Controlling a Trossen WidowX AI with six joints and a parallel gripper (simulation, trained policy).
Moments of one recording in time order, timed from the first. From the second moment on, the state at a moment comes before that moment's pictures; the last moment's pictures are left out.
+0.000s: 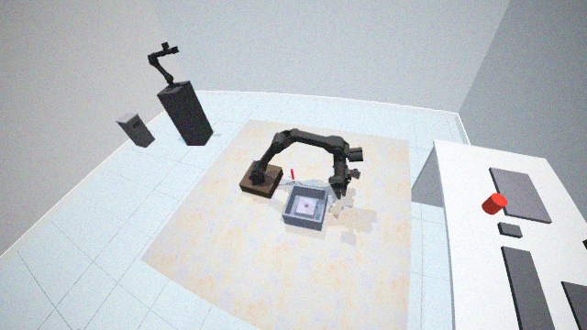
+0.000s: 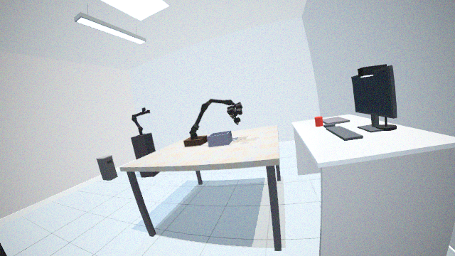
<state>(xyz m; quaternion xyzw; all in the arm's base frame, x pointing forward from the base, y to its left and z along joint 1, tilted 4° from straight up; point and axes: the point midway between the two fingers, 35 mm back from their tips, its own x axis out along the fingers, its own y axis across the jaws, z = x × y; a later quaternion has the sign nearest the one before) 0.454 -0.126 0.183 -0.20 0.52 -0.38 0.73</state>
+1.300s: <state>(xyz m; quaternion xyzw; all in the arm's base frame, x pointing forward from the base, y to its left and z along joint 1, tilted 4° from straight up) 0.220 0.093 0.122 0.09 0.65 -0.37 0.66</state>
